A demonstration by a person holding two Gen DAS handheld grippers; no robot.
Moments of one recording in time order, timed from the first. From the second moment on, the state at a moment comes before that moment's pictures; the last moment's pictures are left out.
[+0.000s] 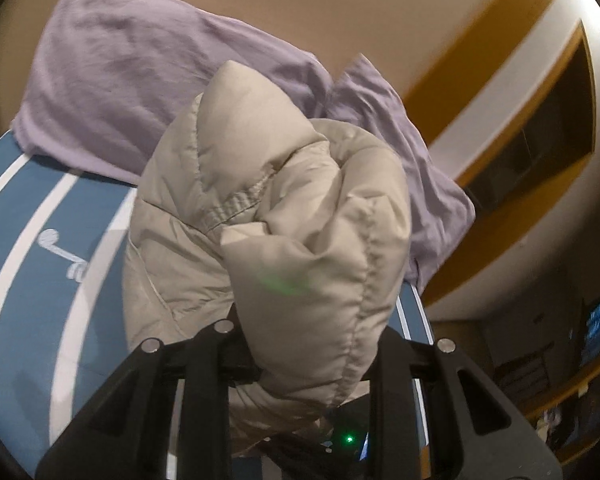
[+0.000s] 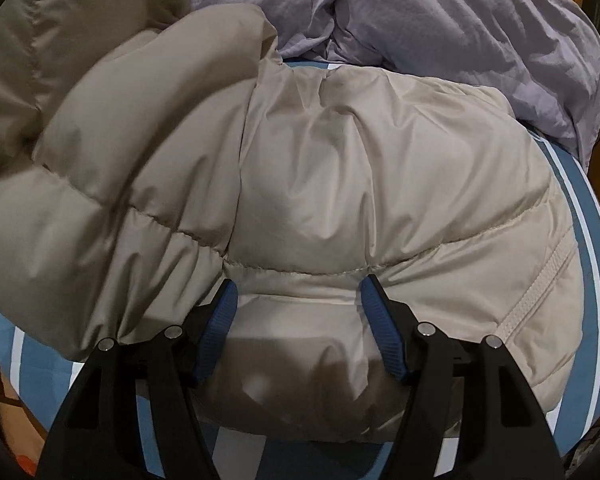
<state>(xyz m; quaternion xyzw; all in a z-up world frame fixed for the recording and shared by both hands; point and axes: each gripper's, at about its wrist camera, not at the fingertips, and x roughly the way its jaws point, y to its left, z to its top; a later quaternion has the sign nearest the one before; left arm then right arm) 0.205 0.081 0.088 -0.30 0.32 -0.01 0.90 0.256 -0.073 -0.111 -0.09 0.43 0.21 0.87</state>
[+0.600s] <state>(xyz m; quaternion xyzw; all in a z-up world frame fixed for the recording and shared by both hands) 0.261 -0.031 0.060 -0.20 0.39 -0.09 0.89 0.250 -0.184 -0.086 -0.04 0.40 0.14 0.90</state>
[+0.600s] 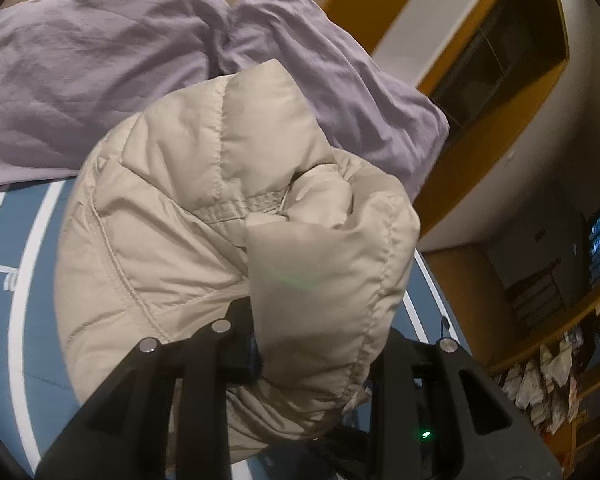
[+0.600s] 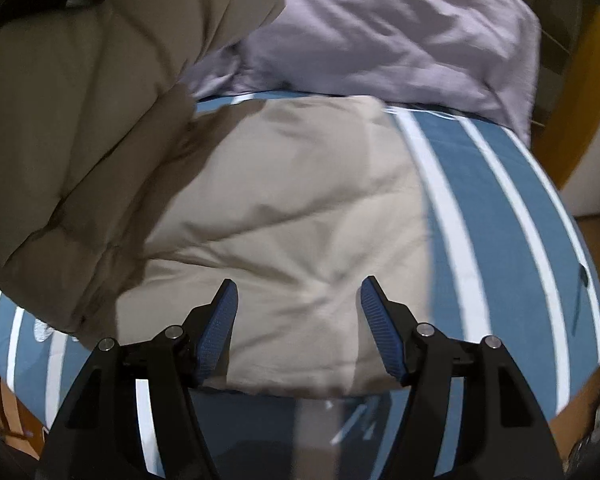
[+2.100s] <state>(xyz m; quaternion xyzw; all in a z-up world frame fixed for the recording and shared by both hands) 0.259 -0.049 0.083 -0.10 0.40 -0.04 0.91 0.247 -0.294 -0.065 0.05 0.39 0.01 0.92</state>
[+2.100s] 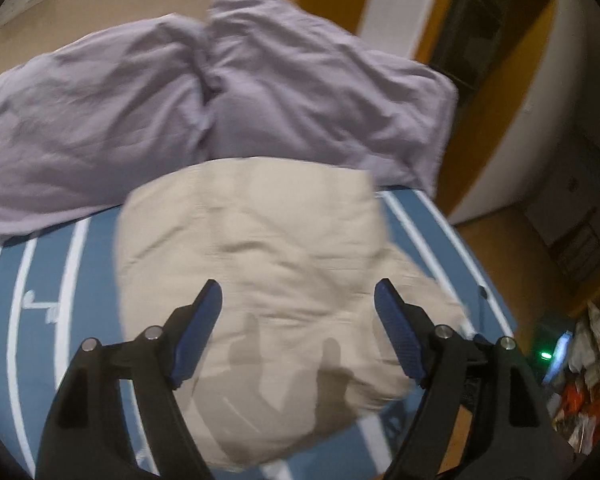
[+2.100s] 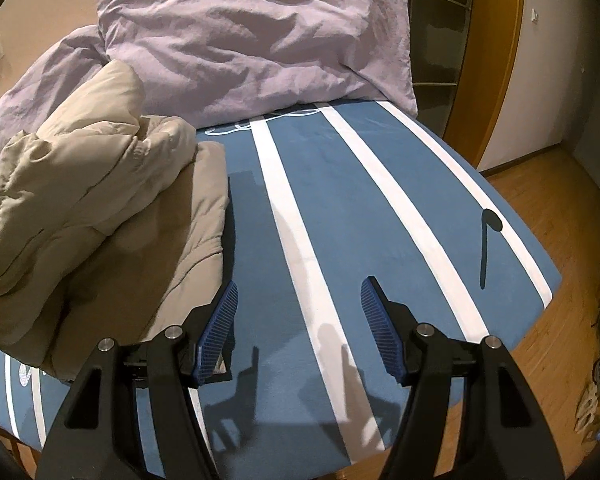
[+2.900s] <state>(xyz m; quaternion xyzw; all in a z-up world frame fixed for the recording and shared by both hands) 0.279 -0.023 0.010 -0.11 0.45 0.02 0.88 0.253 -0.312 -0.026 0.08 0.36 0.02 0.93</state>
